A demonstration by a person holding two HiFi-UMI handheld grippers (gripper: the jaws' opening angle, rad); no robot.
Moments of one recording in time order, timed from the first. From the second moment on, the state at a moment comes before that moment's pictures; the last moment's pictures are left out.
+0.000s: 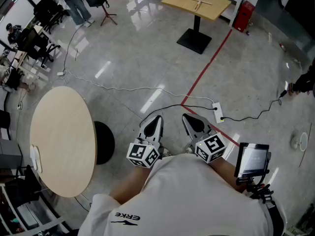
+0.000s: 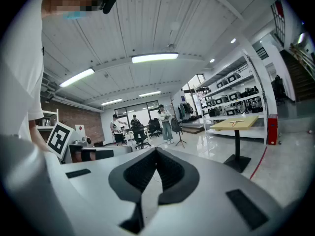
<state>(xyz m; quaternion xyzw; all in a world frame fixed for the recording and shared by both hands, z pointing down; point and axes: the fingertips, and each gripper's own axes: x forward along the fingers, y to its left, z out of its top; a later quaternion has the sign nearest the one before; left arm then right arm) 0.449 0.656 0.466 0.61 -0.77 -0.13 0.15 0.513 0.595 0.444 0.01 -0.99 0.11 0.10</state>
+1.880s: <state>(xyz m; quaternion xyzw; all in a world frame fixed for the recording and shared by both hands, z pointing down) 0.270 0.698 0.475 0.53 -0.82 -0.16 0.15 0.324 0.635 0.452 -0.10 -0.98 0.11 0.08</state>
